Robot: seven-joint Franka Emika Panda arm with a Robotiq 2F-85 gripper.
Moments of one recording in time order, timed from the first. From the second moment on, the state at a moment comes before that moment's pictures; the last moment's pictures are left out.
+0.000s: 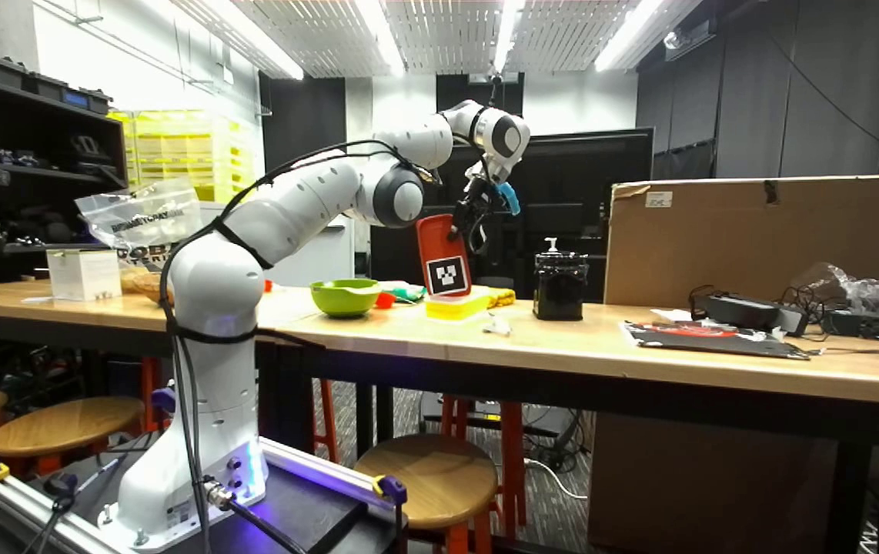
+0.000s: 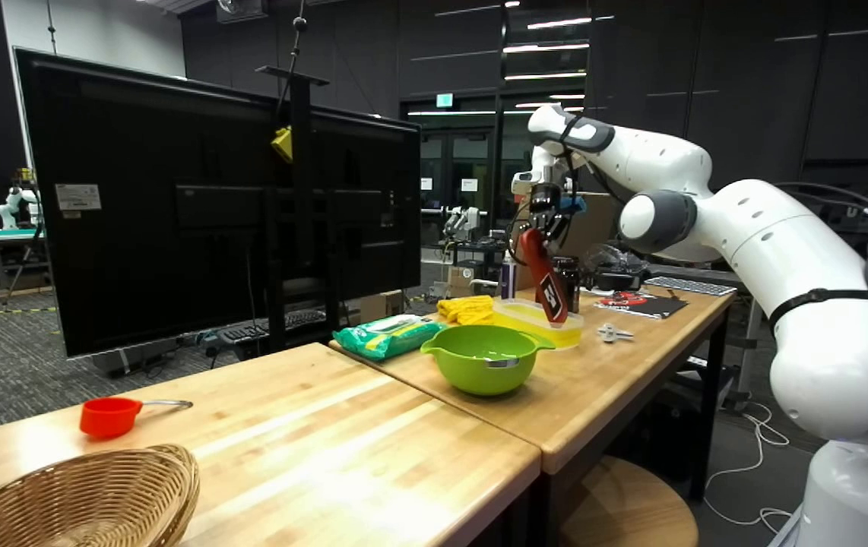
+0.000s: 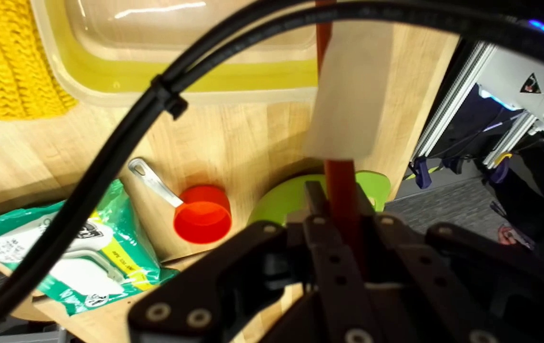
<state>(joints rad) -0.43 0.87 0.19 -0.42 0.23 0.87 -1.80</state>
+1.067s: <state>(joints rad) -0.45 0.87 0.18 -0.42 0.24 0.77 -1.71</state>
